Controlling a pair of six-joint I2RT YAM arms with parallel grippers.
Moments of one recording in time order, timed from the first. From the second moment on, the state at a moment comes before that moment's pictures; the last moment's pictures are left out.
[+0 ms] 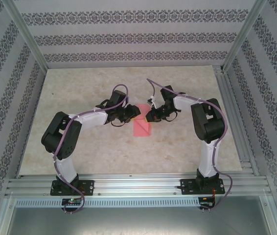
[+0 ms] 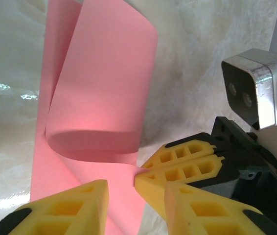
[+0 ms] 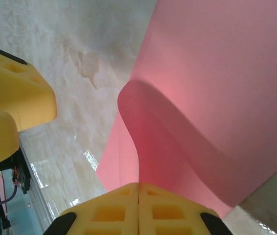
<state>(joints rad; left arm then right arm) -0.55 1.83 1.10 -0.08 0.41 -1.04 0.33 2.04 1.30 -0.61 -0.84 -0.01</state>
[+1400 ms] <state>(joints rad) -0.59 1.86 1.14 -0.11 0.42 -1.01 0.34 2.11 1.44 -0.78 -0.71 -0.13</state>
